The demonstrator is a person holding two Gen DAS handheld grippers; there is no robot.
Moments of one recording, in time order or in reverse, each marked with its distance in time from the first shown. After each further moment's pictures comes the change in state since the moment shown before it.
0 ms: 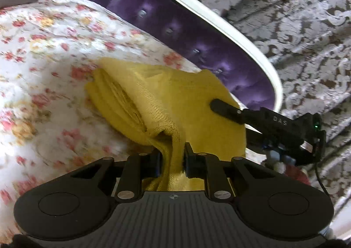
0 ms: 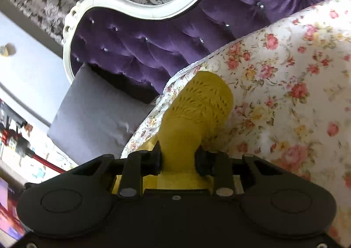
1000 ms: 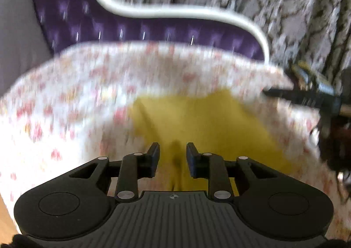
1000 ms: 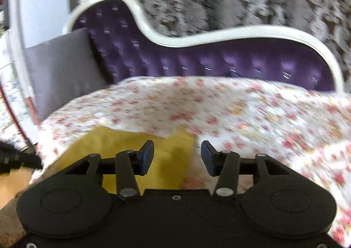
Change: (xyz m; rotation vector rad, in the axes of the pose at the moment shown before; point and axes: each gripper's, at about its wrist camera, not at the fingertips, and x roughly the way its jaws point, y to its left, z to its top) left arm -0.101 -0.107 -0.164 0.471 -0.114 0.293; right arm -0.165 0.064 -0.145 -0.578 -0.229 -0.474
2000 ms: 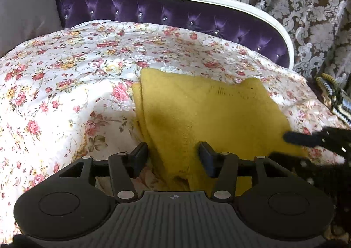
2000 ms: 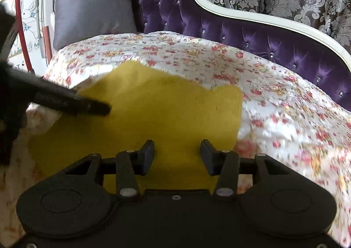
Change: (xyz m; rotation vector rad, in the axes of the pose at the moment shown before) left arm 0.063 0.018 -0.042 -0.142 0.027 0.057; right arm 0.021 0.072 -0.067 -0.286 0.162 -0.022
